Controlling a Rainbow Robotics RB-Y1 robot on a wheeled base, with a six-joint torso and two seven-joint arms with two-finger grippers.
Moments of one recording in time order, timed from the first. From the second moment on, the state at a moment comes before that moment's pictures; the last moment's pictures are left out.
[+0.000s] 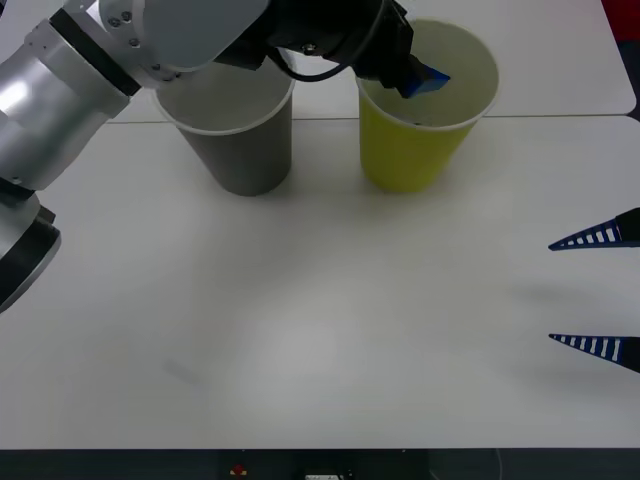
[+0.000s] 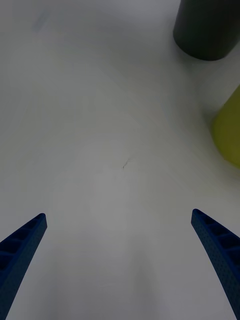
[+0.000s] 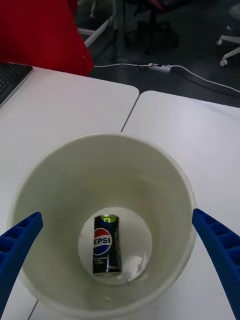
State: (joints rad) right arm 0.26 -1.13 -0.26 -2.01 1.31 -1.13 -0.09; left arm -1.19 0.53 -0.58 -1.42 -1.89 -0.92 1.08
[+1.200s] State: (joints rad) right arm 0.26 -1.13 -0.26 -2.01 1.31 -1.13 -0.09; left arm -0.27 1.07 -0.21 -1.95 -1.30 -0.92 0.31
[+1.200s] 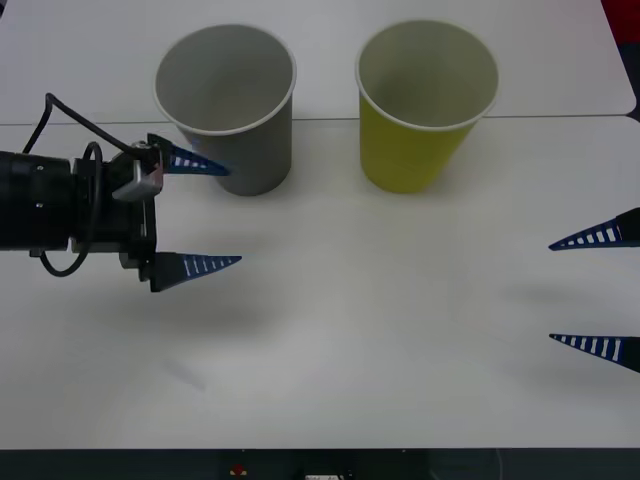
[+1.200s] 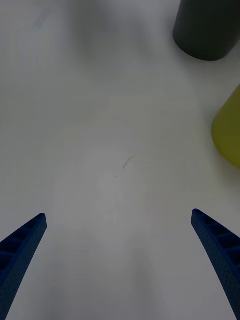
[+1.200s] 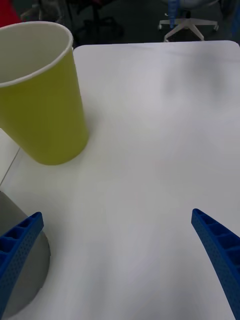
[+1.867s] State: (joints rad) right arm 0.26 -1.13 -0.26 -2.01 1.31 -1.13 -0.09; left arm 0.09 1.12 0.06 -1.99 -1.24 -1.06 0.08
